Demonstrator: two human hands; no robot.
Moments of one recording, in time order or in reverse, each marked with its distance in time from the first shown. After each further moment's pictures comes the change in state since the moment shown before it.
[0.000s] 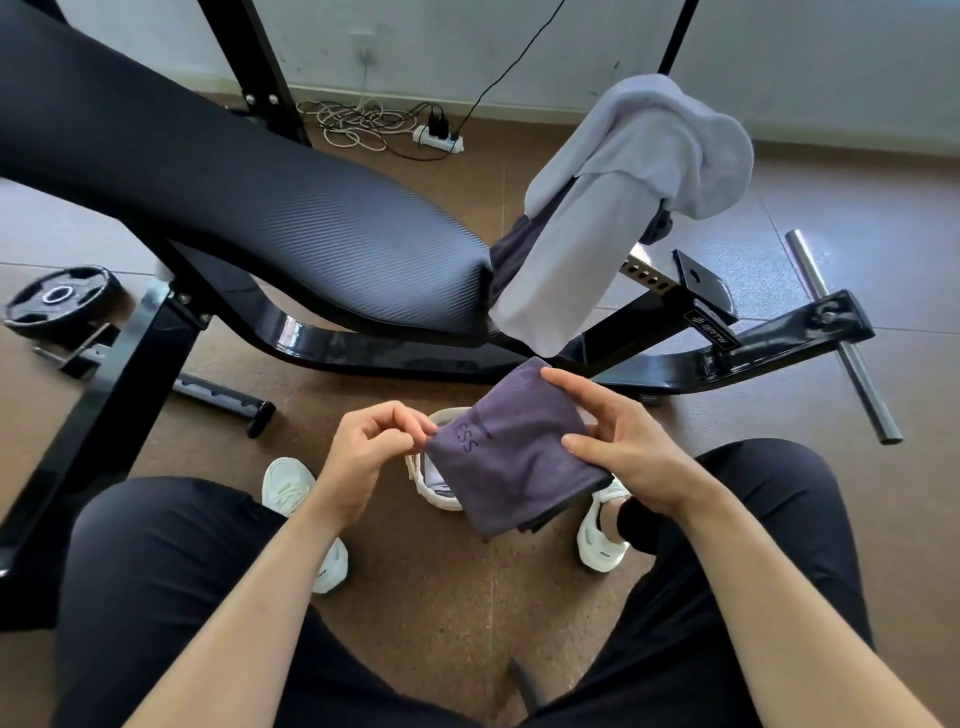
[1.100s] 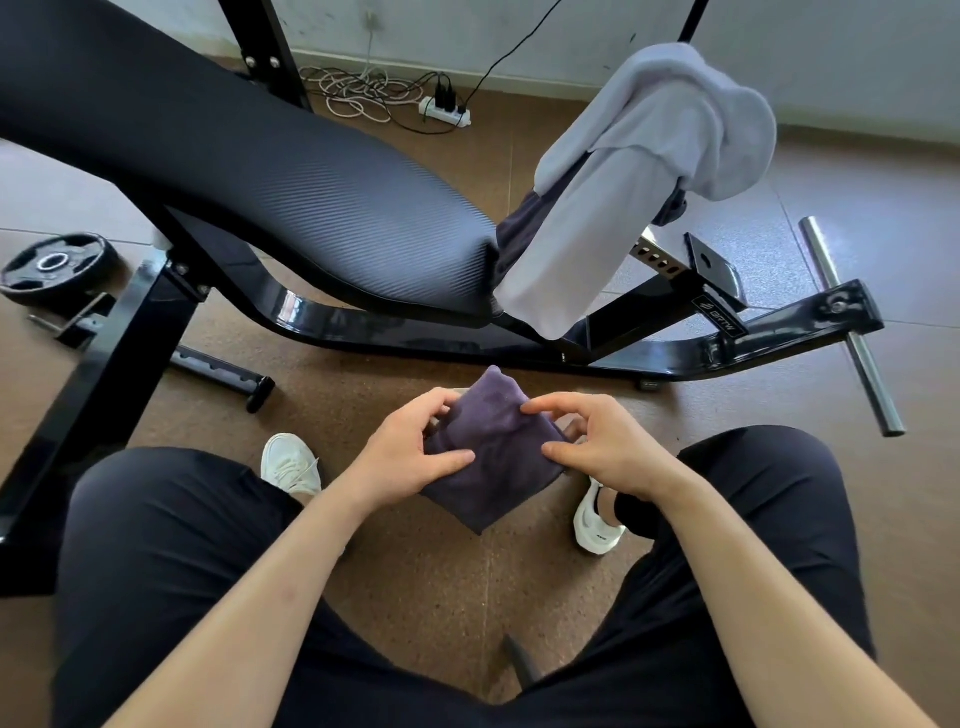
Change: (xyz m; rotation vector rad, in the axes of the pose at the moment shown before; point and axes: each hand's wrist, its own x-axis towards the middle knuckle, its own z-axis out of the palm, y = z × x) left_hand 0.006 -0.017 0.020 0.475 -0.215 -0.003; right_hand 0.013 0.018 0.009 -0.549 0.012 0.083
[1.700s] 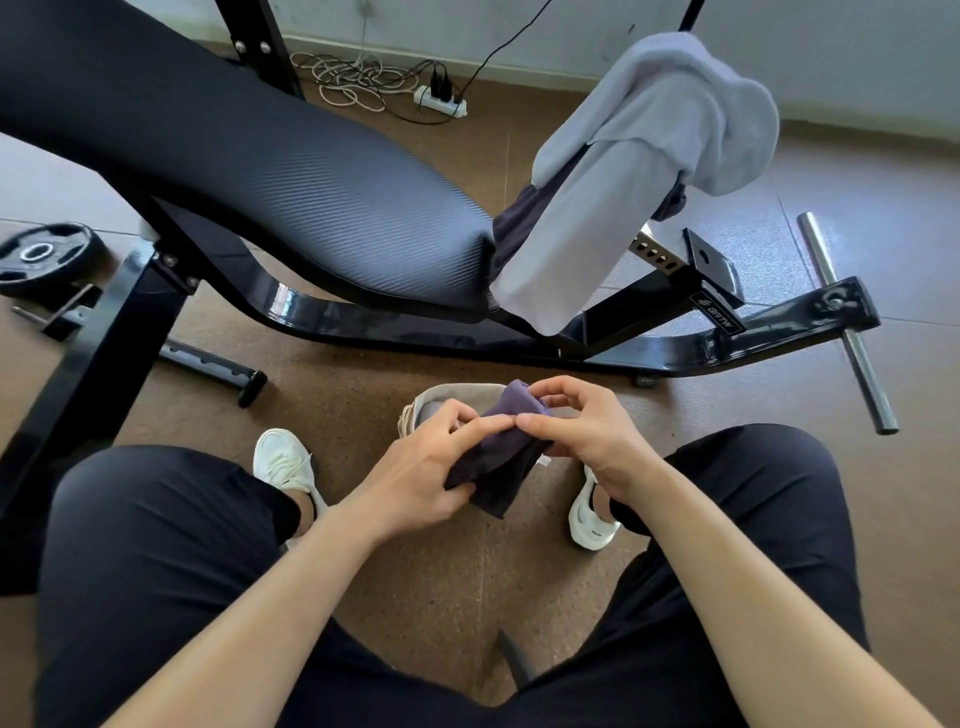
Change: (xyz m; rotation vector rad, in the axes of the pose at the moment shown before) left_hand -0.008 0.005 0.020 0.379 -0.112 0.227; right_hand 0.010 -0.009 0.015 0.413 0.155 0.220
